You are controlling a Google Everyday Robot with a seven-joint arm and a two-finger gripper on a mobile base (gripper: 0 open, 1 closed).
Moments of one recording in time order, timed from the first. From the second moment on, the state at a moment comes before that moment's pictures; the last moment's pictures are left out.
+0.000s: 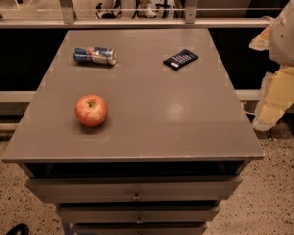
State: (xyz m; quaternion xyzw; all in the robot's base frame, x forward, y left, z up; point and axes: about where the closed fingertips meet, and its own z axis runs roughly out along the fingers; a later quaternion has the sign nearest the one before) arm 0.438 -0.216 0.977 -0.60 0.78 -0.04 0.16
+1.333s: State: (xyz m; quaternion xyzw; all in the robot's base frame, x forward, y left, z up) arm 0.548 -0.074 0.986 -0.65 0.72 -0.02 0.25
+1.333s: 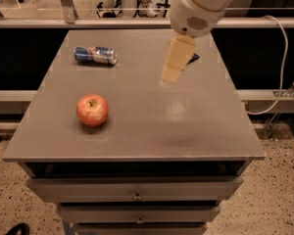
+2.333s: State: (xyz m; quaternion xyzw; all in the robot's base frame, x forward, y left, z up) arm 0.595 0.021 0.978 -0.66 0.69 0.01 0.28
